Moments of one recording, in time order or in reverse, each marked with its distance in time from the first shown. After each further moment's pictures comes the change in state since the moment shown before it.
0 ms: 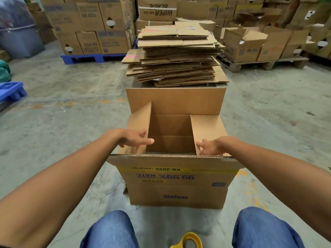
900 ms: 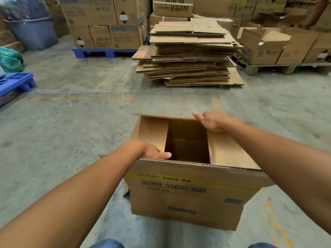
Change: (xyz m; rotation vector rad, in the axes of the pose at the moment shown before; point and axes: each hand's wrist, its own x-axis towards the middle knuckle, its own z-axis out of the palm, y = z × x) left_hand 0.051 0.009 0.022 0.304 -0.105 -0.009; right_hand 0.071 -0.016 -0.094 0.120 0.599 -0.033
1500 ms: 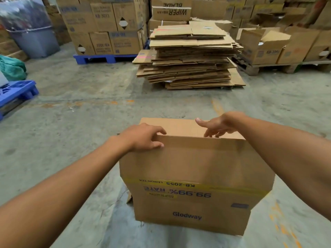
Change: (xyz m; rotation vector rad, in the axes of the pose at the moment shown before) left_hand -0.045 -0.014 -0.030 0.118 0.630 0.216; right_hand 0.003 -0.002 -0.016 0.103 -0.621 0.216
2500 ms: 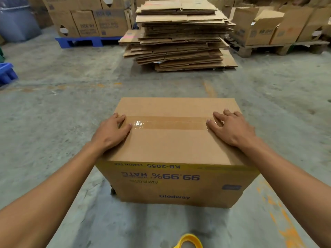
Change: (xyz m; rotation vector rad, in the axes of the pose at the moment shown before) left_hand -0.002 -0.038 0.132 -0.439 0.299 -0.419; right_hand 0.012 0.109 0.126 0.029 0.853 -0.099
